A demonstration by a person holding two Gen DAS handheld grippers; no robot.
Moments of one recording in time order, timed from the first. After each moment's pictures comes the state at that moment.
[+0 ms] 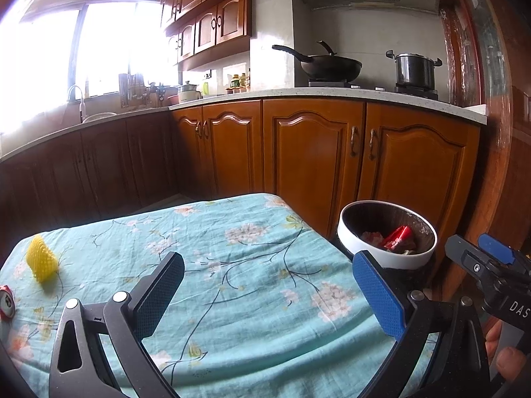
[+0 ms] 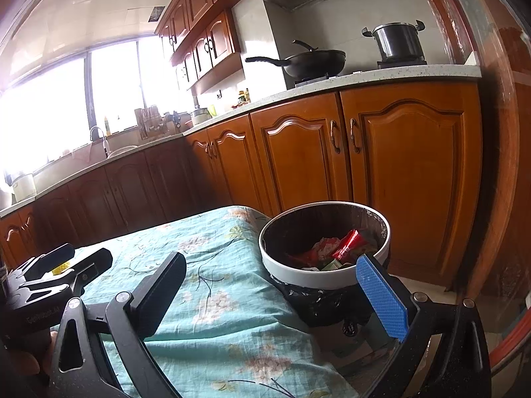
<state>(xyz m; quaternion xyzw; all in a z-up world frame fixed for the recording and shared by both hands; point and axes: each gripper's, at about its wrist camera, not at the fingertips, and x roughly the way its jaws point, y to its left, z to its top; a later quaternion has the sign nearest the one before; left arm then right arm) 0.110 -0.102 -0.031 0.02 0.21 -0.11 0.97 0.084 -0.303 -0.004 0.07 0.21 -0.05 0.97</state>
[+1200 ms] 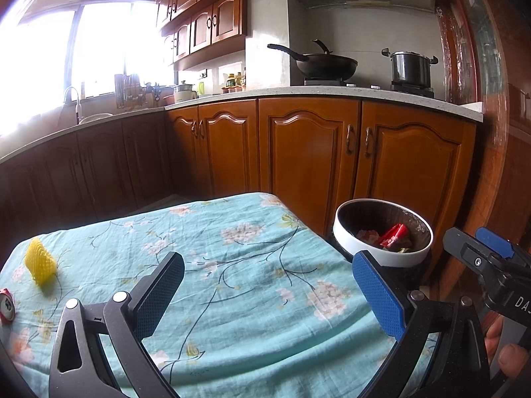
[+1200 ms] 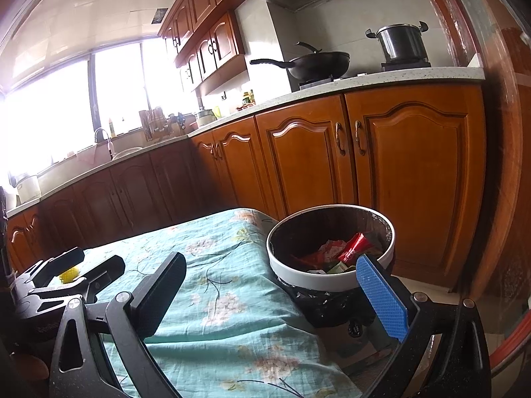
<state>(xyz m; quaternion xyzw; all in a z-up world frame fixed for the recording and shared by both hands) 0.107 -0.100 -0.029 0.03 0.22 -0.12 0.97 0.083 -0.296 0.003 0.07 0.21 -0.04 0.98</state>
